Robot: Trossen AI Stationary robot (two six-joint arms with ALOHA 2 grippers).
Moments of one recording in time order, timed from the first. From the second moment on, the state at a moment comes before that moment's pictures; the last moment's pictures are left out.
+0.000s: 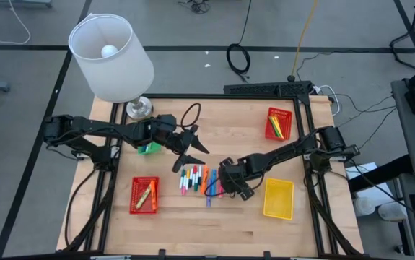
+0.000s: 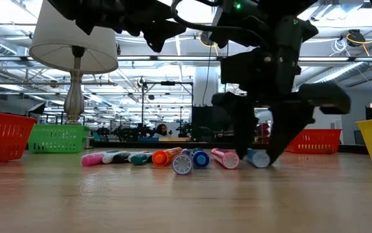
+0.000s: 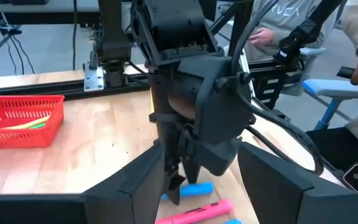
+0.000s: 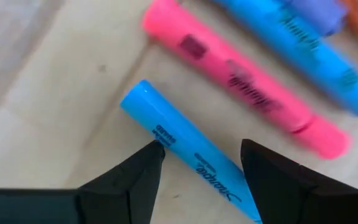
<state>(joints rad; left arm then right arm) 0.11 1.39 0.86 0.24 0.48 0.10 0.21 1.86 1.04 -0.54 -0.03 -0.40</state>
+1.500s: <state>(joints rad) 0.09 1.39 0.86 0.23 0.47 0.08 0.14 1.42 0.75 -0.01 0.08 -0.12</state>
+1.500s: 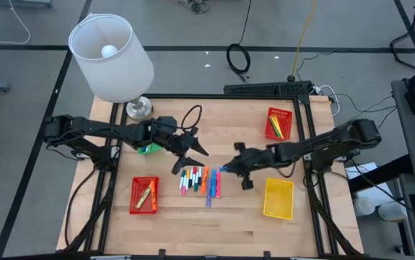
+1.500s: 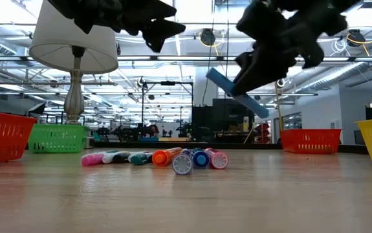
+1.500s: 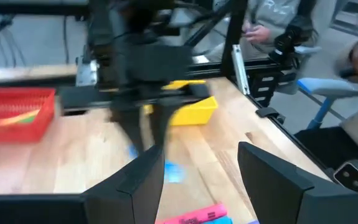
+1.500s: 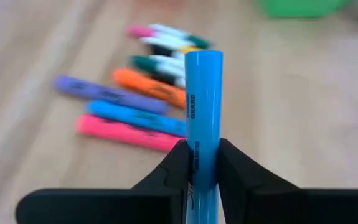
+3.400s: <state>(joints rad) -0.06 1.68 0.86 0.89 0.13 0.31 0.17 1.23 0.43 0.76 0.13 -0.30</state>
